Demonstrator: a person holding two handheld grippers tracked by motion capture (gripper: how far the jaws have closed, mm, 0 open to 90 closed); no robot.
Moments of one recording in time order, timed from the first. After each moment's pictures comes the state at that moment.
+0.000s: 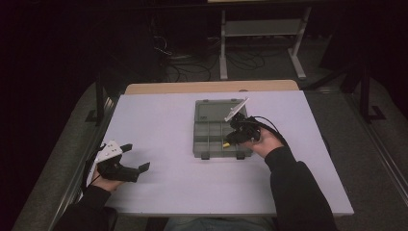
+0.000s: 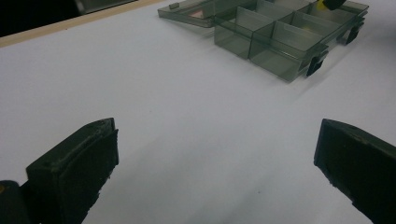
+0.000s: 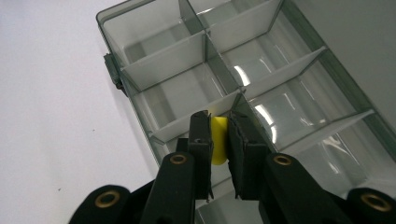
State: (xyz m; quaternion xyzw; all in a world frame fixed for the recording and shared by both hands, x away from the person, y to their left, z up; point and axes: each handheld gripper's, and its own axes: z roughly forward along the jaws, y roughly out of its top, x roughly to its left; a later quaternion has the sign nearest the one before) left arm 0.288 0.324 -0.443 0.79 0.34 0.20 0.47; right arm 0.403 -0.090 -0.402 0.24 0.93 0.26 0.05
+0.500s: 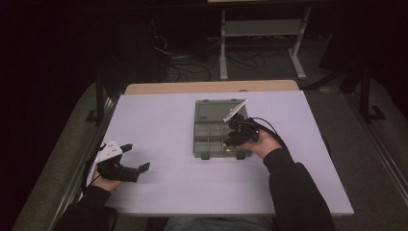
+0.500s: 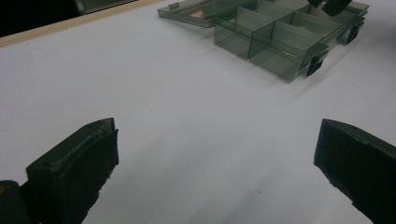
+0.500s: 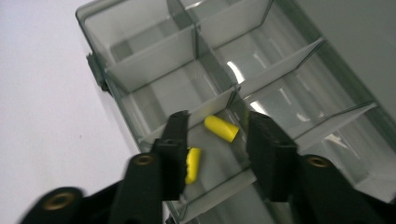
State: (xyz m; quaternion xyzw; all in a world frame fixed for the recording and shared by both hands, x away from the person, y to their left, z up) left arm 0.288 0.324 -0.443 0.79 0.34 0.20 0.47; right arm 0.403 -0.087 -0.407 0.26 0.93 0.25 0.06
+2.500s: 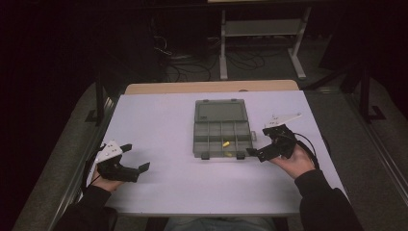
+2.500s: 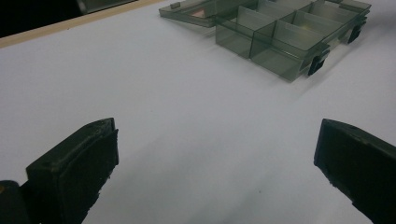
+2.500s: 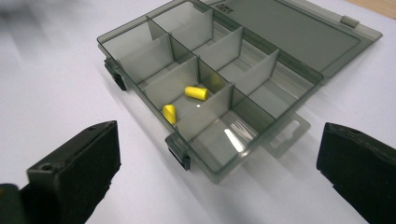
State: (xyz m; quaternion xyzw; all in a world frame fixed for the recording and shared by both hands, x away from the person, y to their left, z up) left arm 0.287 0.324 -0.443 0.79 0.35 0.20 0.47; right arm 0.341 -0.180 -0.399 0.34 0.85 0.39 0.11
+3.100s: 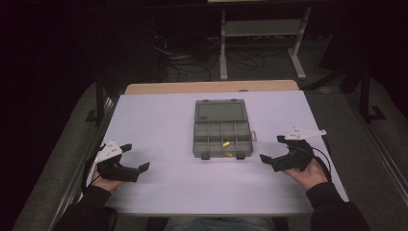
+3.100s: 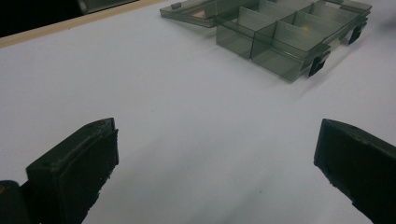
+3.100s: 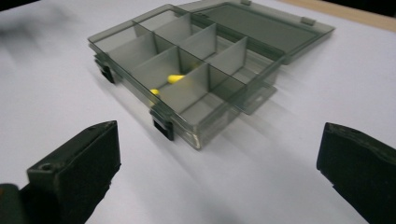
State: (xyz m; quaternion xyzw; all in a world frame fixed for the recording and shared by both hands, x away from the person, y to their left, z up) left arm 0.288 0.324 -0.442 0.79 0.35 0.20 0.47; right arm 0.310 -0.221 -0.420 0.36 0.81 0.45 0.15
